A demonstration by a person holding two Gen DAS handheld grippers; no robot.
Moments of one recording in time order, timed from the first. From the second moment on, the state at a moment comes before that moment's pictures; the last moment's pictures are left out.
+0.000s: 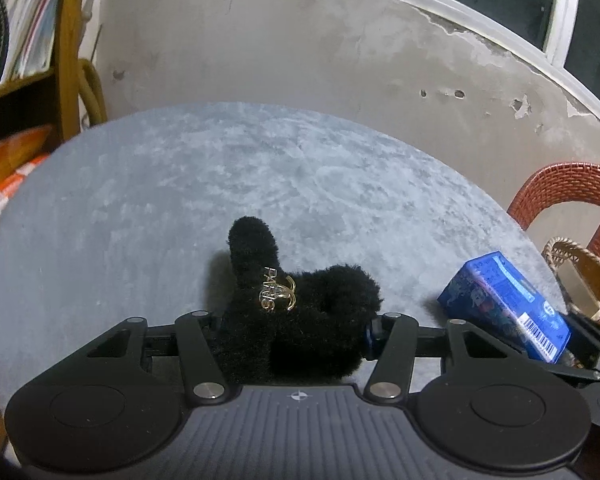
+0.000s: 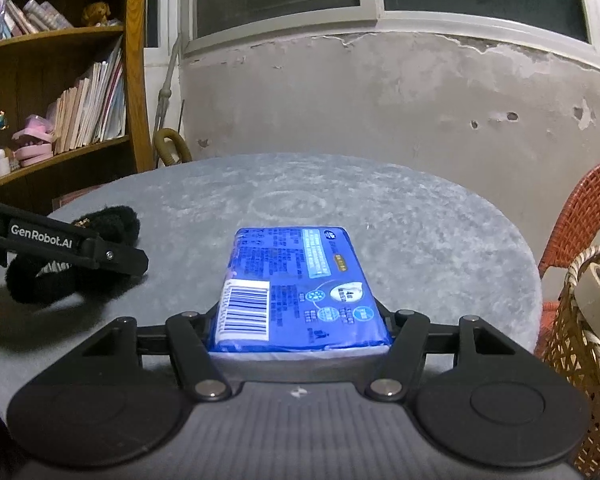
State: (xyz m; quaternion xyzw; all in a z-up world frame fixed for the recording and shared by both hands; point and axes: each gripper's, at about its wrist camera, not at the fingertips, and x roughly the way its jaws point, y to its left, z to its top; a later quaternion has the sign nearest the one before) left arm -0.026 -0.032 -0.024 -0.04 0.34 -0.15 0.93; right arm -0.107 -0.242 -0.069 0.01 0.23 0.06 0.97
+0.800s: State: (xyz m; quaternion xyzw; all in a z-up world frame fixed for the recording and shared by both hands) left arm -0.115 -0.024 0.003 -0.04 0.34 -0.13 0.93; right arm -0.141 -0.226 -0.038 0.04 0.22 0.08 0.97
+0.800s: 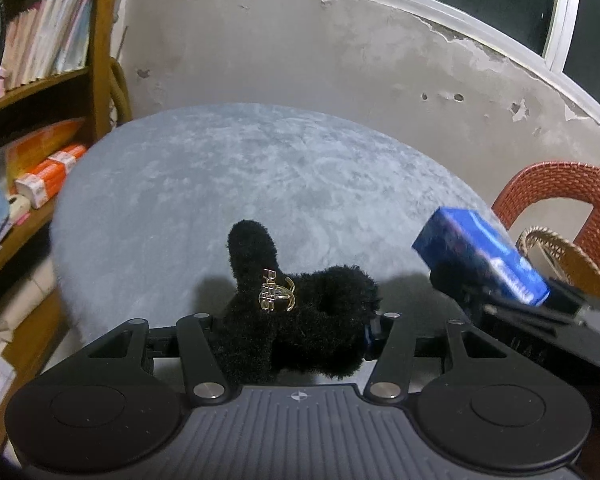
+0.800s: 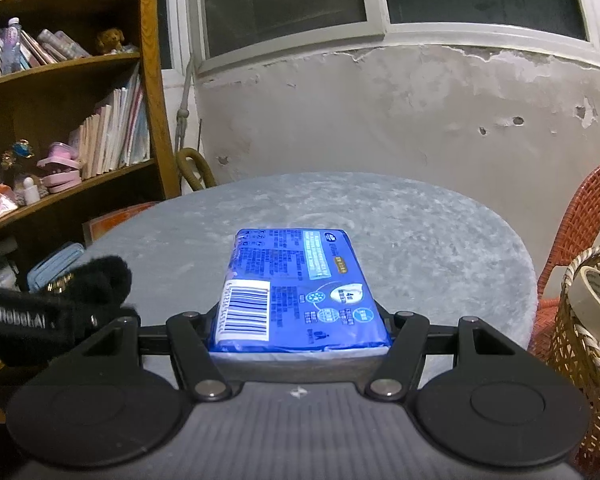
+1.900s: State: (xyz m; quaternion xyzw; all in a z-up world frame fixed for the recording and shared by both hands) left arm -0.214 0.005 0.055 -0.05 0.26 -0.12 0.96; right arm -0.210 -0.196 0.019 -0.03 0.11 0.08 0.99
